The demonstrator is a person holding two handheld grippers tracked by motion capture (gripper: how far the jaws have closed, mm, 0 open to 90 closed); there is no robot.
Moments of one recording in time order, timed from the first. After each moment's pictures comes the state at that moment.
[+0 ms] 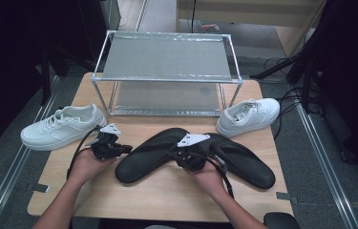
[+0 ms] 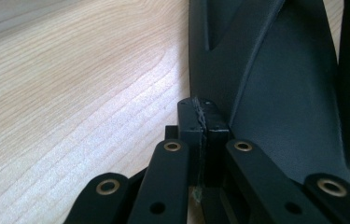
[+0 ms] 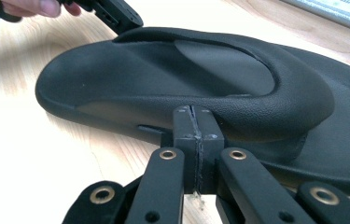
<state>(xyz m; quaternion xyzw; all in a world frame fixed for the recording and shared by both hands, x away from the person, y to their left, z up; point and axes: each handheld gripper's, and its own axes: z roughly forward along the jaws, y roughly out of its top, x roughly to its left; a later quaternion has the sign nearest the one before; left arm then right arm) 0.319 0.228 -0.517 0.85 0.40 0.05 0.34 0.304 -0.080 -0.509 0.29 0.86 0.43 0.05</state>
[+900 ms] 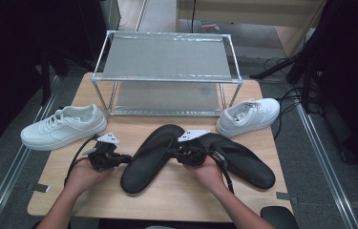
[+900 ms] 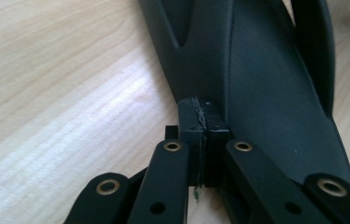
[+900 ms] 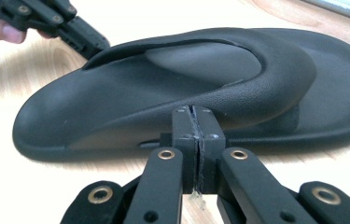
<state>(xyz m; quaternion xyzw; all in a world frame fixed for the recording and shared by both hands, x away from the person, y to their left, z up) 0.289 0.226 -0.518 0.85 0.40 0.02 0.35 0.318 -0.081 -0.509 0.30 0.85 0.43 0.02</state>
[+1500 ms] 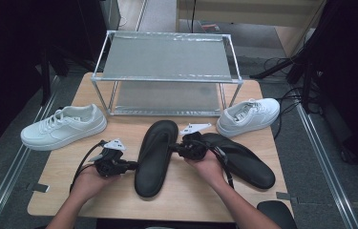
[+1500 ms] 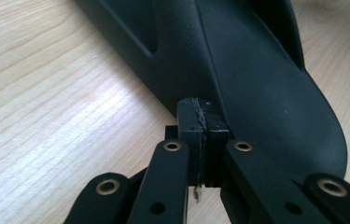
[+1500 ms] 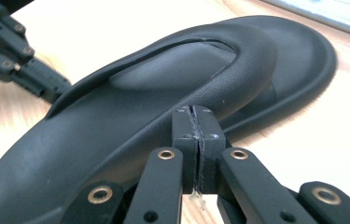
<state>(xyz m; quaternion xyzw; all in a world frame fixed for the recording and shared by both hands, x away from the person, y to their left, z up) 0.272 0.202 -0.519 0.85 0.39 0.01 0.35 0.336 -0.083 -0.507 0.32 0.85 0.42 0.02</state>
